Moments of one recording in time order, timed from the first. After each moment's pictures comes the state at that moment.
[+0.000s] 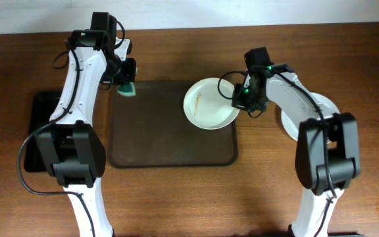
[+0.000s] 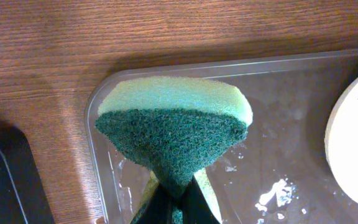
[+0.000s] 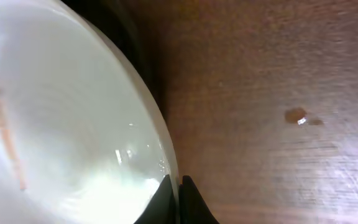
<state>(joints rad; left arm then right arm) -0.07 2.20 2.09 -1.21 0.11 0.01 0.18 2.06 1.53 -0.81 -0.18 0.41</state>
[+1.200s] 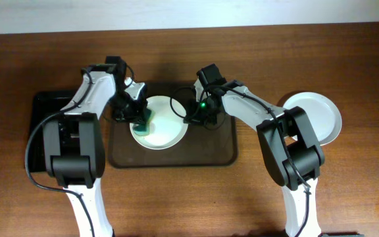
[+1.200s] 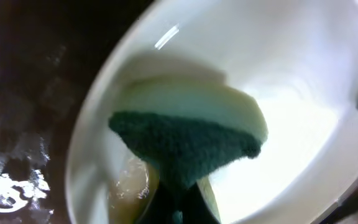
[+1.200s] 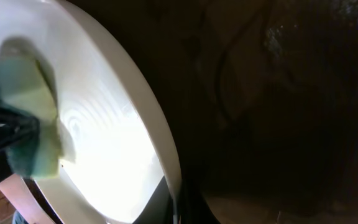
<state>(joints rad) -0.07 2.20 1.64 -1.08 0.32 0.09 0.43 2.21 1.53 -0.57 -0.54 0.52</state>
